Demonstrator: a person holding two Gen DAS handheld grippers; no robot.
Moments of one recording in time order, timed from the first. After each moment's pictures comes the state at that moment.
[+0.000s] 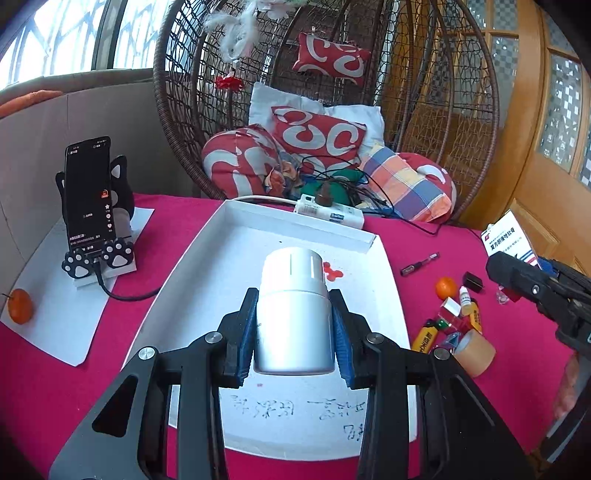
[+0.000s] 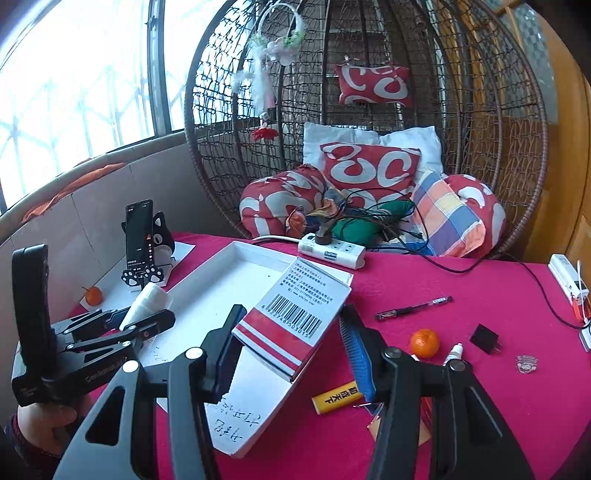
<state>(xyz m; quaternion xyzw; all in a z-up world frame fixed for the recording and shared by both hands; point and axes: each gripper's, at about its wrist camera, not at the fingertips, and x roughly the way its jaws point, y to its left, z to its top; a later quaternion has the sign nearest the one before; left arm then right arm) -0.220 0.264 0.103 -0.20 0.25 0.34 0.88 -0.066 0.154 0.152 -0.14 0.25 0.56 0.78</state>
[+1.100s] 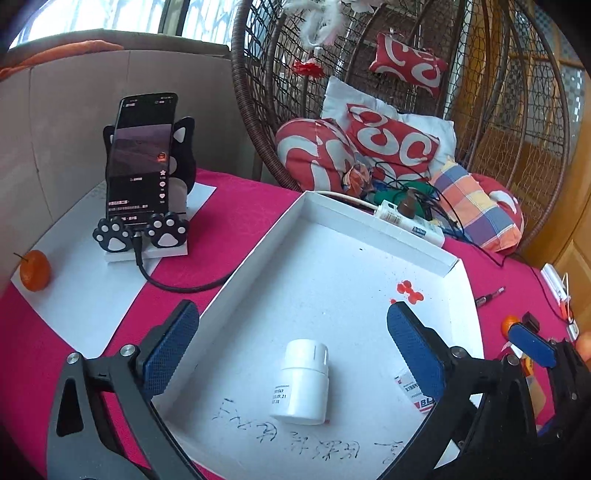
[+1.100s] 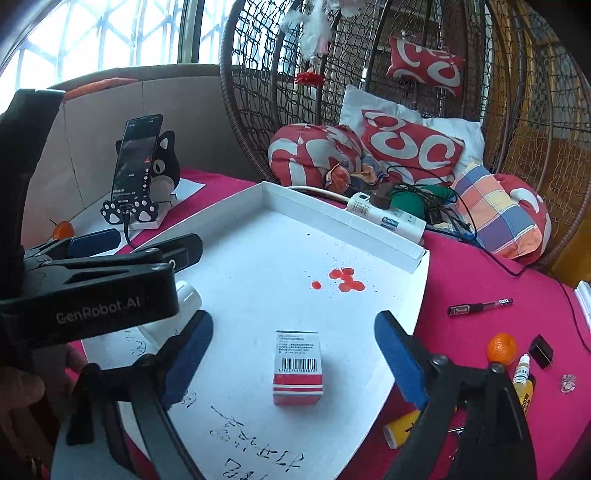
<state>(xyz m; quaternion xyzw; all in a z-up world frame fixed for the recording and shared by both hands) -0.237 0.314 0.068 -0.25 0.23 0.44 0.83 -0.106 0.230 0.077 -0.22 0.23 0.55 0.77</state>
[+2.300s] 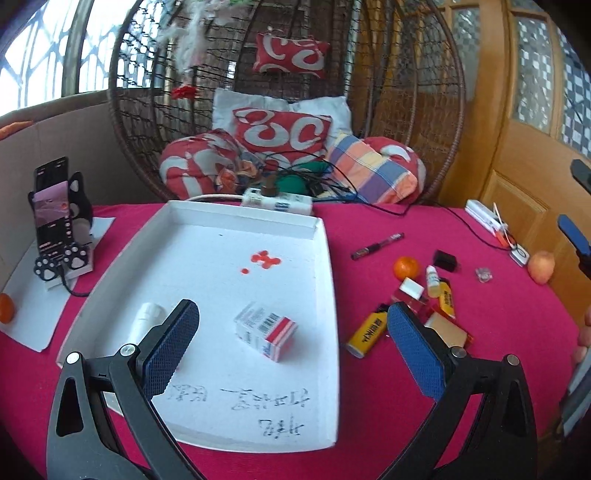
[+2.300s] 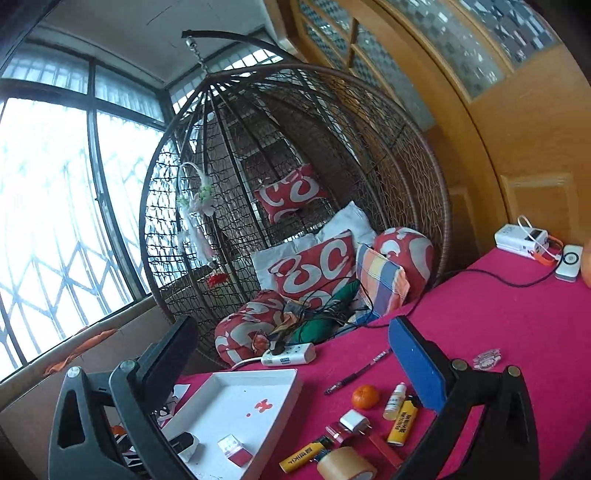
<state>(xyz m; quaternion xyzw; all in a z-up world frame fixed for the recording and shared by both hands) -0.155 0.183 0.094 -0.15 0.26 0.31 0.90 0.028 0.000 0.162 0.15 0.17 0.48 0.85</state>
